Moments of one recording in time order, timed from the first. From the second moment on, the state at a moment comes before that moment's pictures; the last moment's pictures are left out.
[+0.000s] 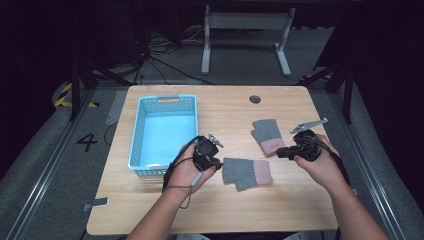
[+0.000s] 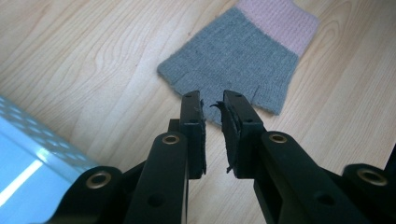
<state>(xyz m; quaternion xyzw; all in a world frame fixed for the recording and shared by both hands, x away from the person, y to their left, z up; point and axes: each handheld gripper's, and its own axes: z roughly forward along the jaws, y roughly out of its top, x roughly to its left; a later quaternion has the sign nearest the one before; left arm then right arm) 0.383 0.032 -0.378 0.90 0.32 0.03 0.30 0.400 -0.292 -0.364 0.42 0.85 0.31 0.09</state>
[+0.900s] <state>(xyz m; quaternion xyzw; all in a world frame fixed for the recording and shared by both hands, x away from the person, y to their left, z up) 0.386 0.035 -0.374 0.90 0.32 -0.01 0.28 0.486 -0.298 -0.357 0.55 0.80 0.23 0.04</state>
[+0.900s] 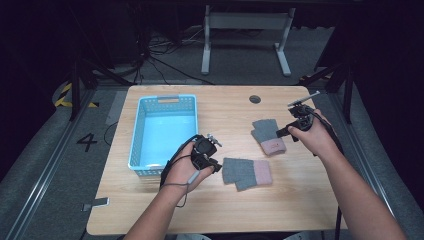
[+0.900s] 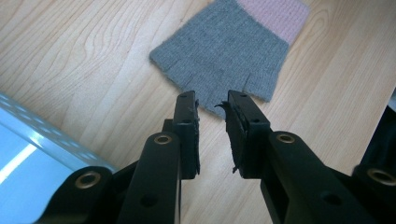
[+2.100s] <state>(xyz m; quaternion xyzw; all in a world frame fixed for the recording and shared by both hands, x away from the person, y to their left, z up) 0.386 0.035 -0.372 0.91 0.32 -0.01 0.28 0.531 -0.275 -0.419 0.56 0.81 0.14 0.06</state>
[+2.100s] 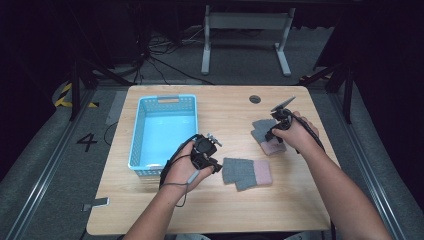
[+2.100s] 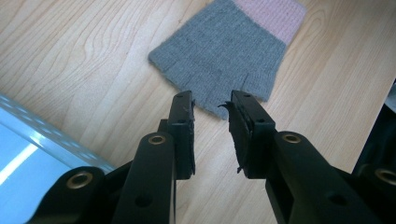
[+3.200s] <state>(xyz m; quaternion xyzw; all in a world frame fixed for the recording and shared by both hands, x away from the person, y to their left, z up) 0.386 0.036 -0.372 0.91 0.32 -0.01 0.28 0.522 -0.276 -0.404 0.53 0.83 0.16 0.06</state>
